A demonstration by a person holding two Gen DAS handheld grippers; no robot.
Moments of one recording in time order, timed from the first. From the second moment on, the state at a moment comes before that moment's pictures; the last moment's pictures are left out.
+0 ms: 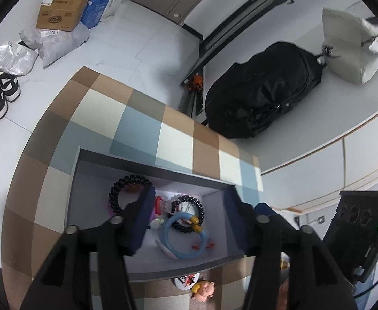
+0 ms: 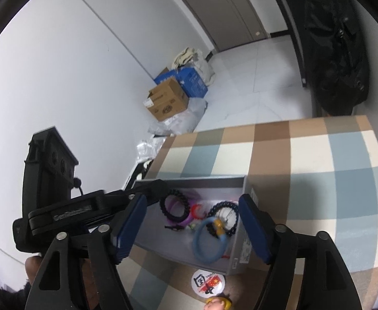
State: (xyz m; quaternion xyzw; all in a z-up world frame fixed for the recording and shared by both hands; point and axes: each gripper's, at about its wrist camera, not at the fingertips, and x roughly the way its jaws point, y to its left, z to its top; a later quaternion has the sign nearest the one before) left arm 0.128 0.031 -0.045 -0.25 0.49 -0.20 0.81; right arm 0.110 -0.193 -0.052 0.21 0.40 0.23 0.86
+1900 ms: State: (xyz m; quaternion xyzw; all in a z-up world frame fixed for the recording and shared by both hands) left arm 0.036 0.018 -0.054 -0.08 0.46 -0.12 0.88; right arm 0.010 -0.201 -0.091 0.08 0.44 0.18 0.87
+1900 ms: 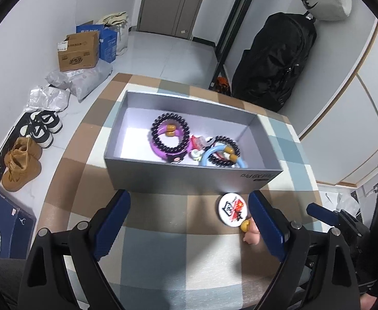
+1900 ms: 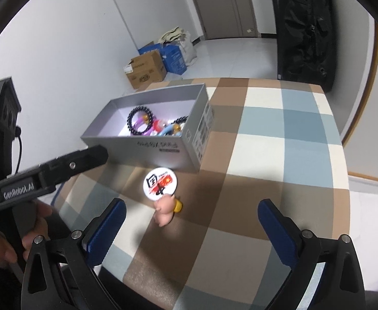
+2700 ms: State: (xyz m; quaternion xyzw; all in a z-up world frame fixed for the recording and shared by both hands) left arm 0.040 0.040 -0.071 -0.07 0.49 -0.10 0.86; right arm 0.028 -0.160 -0.113 0.05 0.49 0.20 0.85
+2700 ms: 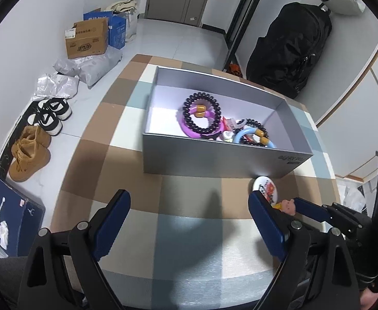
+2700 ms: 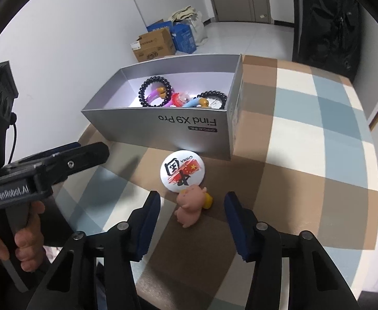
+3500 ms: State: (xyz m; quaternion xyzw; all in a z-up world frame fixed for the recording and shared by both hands) left arm 0.043 0.046 -0.066 -0.10 0.49 -0.12 0.85; right arm 0.029 -0.161 -0.102 0.06 0.48 0.19 0.85
